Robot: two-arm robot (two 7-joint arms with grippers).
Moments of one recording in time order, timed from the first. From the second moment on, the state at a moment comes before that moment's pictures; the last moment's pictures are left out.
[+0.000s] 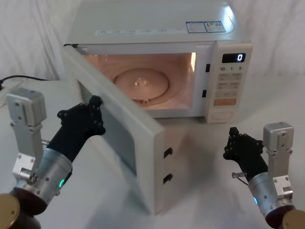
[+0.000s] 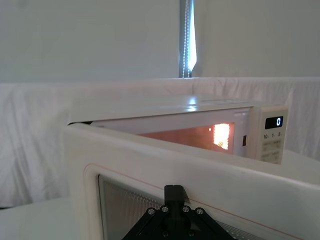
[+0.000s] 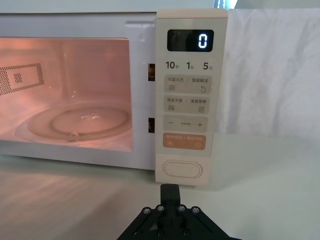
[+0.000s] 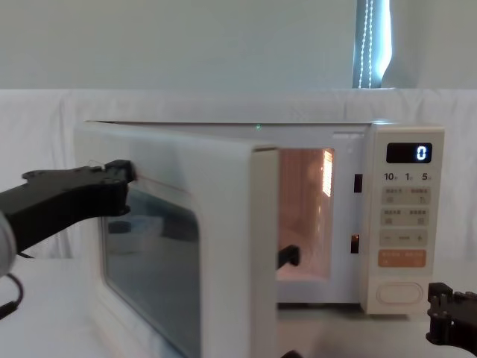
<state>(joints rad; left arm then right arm) -0.04 0.23 0.14 -1.80 -0.25 0.06 -0.21 0.06 0.02 -0.12 -1.45 0.01 -0.14 0.07</state>
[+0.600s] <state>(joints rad) -0.19 0.18 0.22 -1.65 -0.25 0.05 -0.22 0.06 0.02 -0.12 -1.45 0.01 -0.14 0.07</state>
